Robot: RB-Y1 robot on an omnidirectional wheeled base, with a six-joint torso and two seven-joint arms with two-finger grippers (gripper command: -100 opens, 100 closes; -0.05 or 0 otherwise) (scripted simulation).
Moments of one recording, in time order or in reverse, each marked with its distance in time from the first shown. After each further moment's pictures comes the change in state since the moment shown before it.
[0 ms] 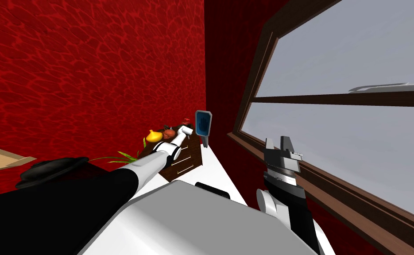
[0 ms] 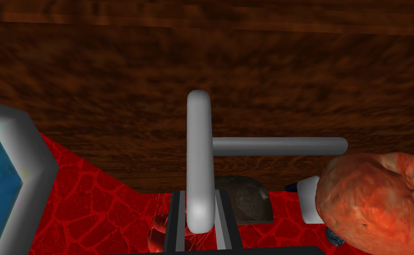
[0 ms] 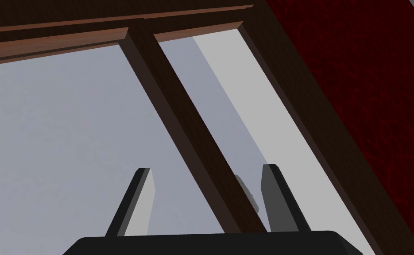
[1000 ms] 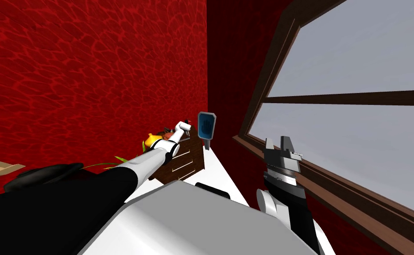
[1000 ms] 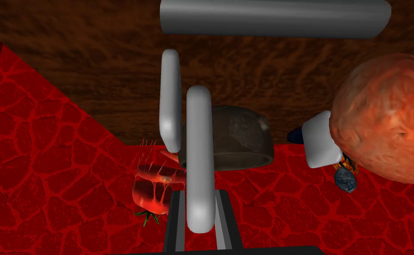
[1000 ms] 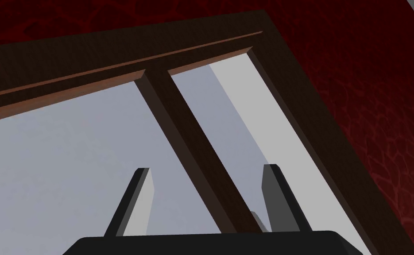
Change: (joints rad) left arm -0.049 0.061 0.021 -0.047 -0.001 0.029 -0.051; right arm 0.000 0.000 0.000 0.000 0.000 0.000 0.000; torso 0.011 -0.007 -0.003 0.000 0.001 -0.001
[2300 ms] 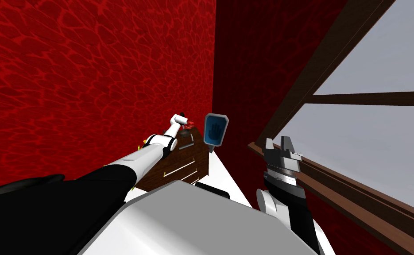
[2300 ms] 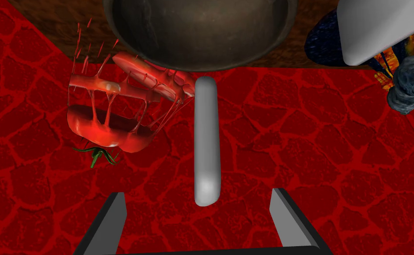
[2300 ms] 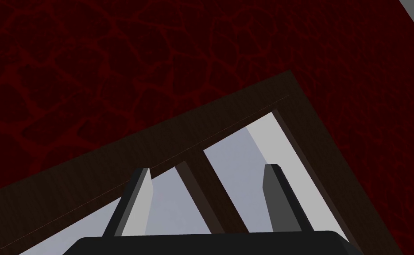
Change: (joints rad) left arm -0.093 0.097 0.032 -0.035 -0.001 0.016 -0.076; right arm 0.000 0.000 0.000 0.000 0.000 0.000 0.000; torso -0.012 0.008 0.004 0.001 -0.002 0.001
